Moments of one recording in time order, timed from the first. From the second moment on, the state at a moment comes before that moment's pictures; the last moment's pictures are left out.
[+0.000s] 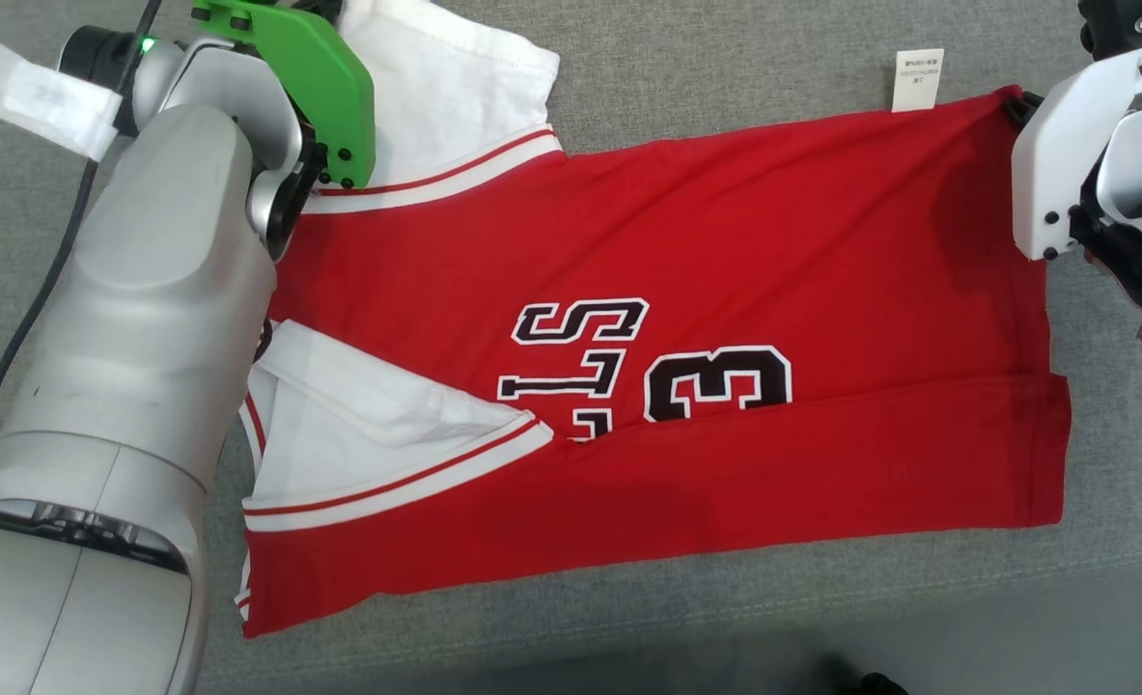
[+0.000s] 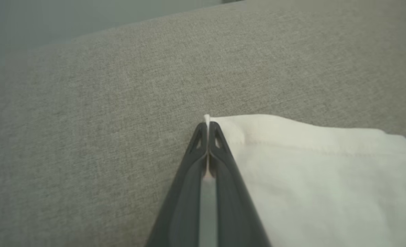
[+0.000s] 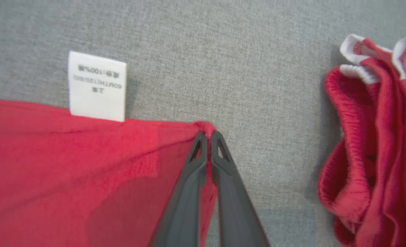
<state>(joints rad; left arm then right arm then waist) -1.23 0.11 -0.53 1.09 -0.45 -0.12 0.08 -0.80 -0.39 0.15 0.30 0.26 0.13 0.73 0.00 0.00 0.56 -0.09</state>
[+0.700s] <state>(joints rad) -1.05 0.11 -0.48 0.93 -0.51 -0.07 -0.20 -0.64 -0.43 0.13 0.29 0.30 0.13 0.53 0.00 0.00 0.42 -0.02</state>
